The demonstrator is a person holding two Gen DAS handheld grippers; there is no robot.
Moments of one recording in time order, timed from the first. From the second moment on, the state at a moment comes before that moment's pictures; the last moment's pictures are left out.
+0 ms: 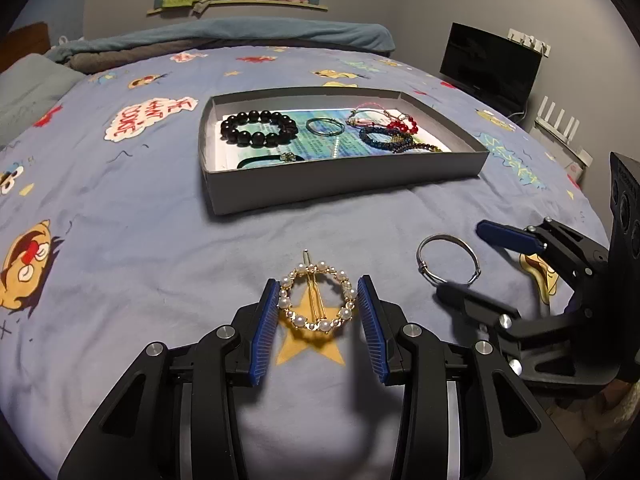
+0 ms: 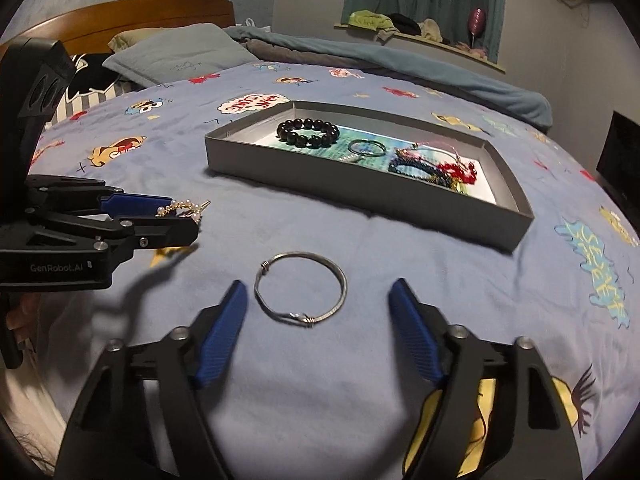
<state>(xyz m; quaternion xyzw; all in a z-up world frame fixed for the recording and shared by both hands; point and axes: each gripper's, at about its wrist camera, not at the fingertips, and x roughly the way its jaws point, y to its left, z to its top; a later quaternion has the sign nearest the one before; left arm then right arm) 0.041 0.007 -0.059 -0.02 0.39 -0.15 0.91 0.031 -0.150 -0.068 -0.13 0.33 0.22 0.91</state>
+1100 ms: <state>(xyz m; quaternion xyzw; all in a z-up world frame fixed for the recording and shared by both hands) 0.168 -0.008 -0.018 0.02 0.38 -0.17 0.91 0.159 -0.165 -0.019 -0.08 0.33 0.19 0.92</state>
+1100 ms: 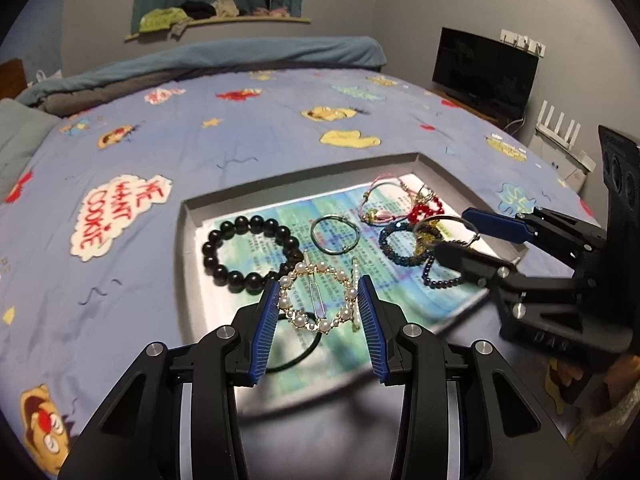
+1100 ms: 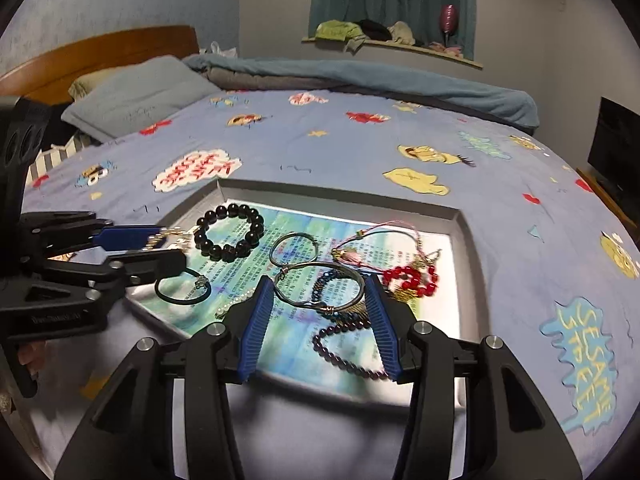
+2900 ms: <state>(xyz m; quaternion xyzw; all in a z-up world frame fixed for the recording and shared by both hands) 0.097 -0.002 0.009 0.04 0.36 -0.14 0.92 0.106 -0.208 0.009 -0.07 0.38 0.18 0.90</state>
